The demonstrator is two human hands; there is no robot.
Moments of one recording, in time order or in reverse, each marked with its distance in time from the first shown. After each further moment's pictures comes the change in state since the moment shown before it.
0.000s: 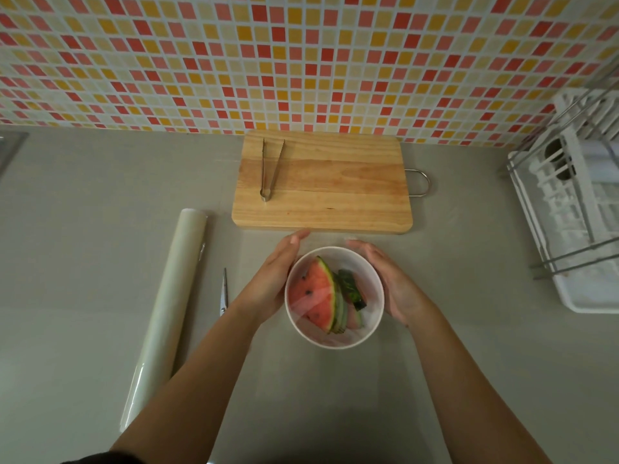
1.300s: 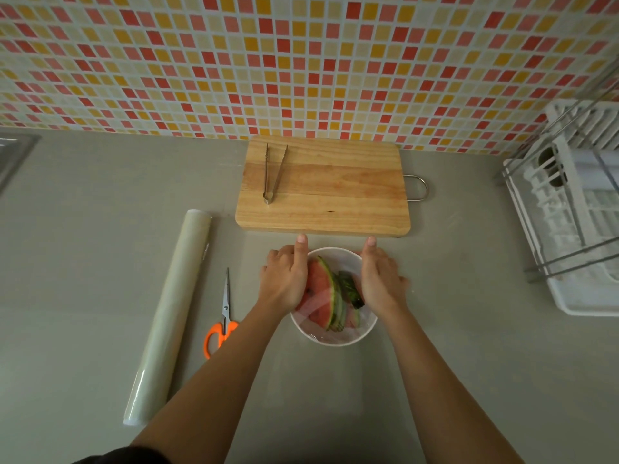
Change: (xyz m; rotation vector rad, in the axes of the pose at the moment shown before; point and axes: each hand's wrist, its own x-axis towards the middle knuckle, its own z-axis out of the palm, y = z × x) left_hand 0.001 -0.006 0.021 0.771 0.416 0.157; right_hand 0.002 -0.003 0.034 -0.771 0.622 0.052
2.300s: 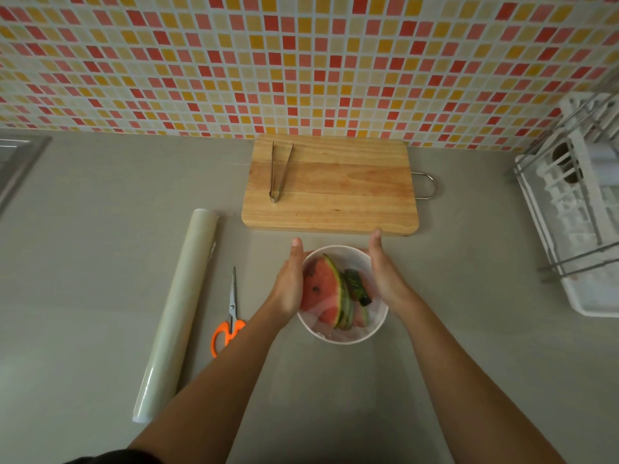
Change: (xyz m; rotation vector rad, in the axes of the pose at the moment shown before) left_hand -0.009 0.000 -0.001 -0.588 -0.242 -0.136; right_hand 0.014 -0.004 -0.006 0.392 -0.452 0.057
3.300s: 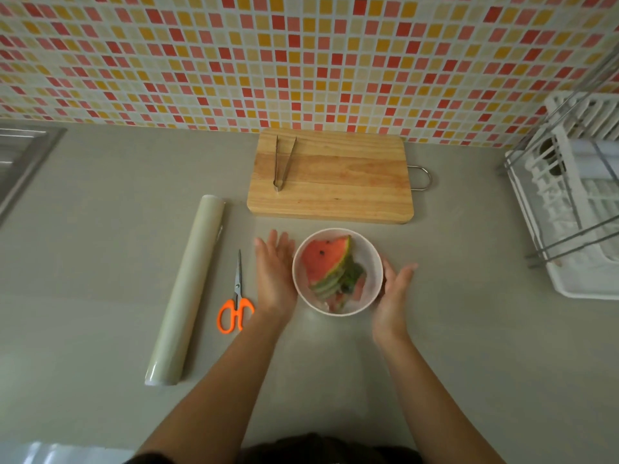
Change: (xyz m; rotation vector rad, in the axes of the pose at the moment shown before) left_hand -0.024 -0.016 0.001 -0.641 0.283 0.071; right_hand -0.053 0.047 0.034 0.584 0.371 -0.095
